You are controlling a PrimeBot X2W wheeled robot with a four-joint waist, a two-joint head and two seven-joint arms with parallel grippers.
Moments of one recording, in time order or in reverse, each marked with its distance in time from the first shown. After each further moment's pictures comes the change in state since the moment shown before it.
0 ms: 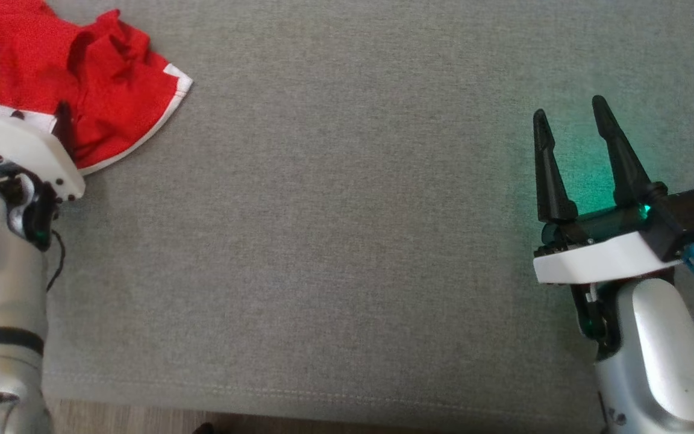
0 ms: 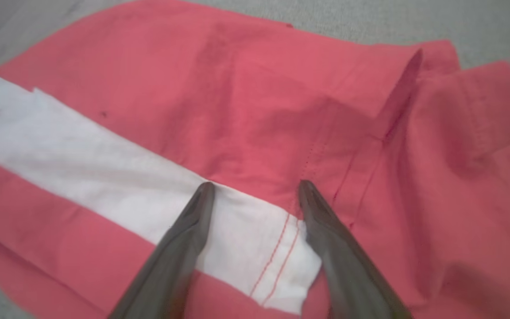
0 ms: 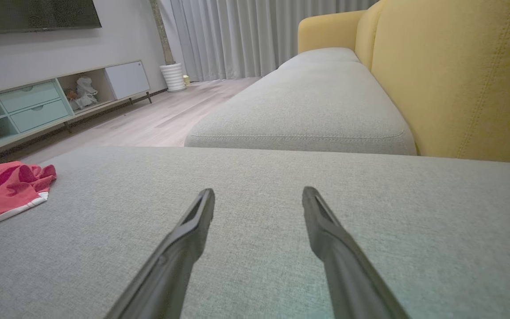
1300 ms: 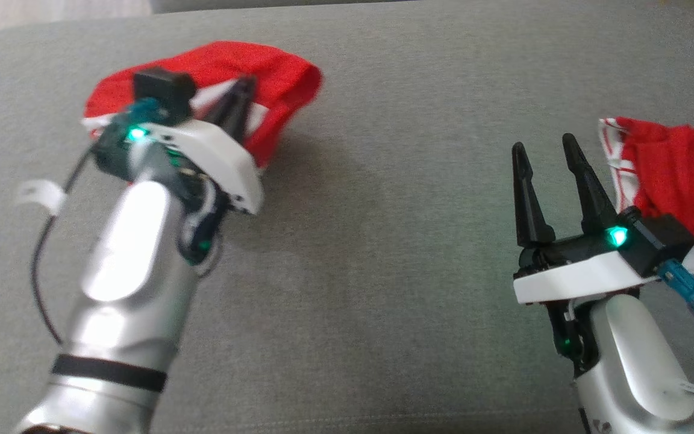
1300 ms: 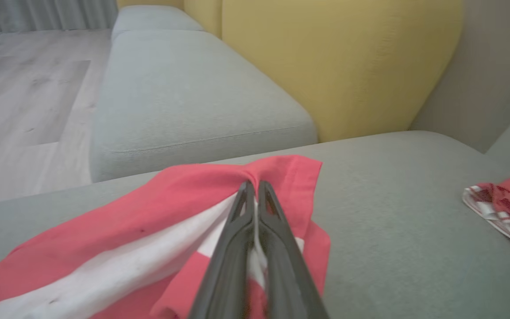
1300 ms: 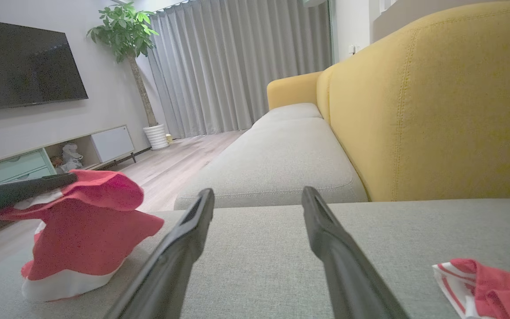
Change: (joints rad) left arm 0.122 -0.167 -0.401 -0.412 -0.135 -0.018 -0.028; right arm 0.005 0.000 0.059 0.162 0.150 0.000 -0.091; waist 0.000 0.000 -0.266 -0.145
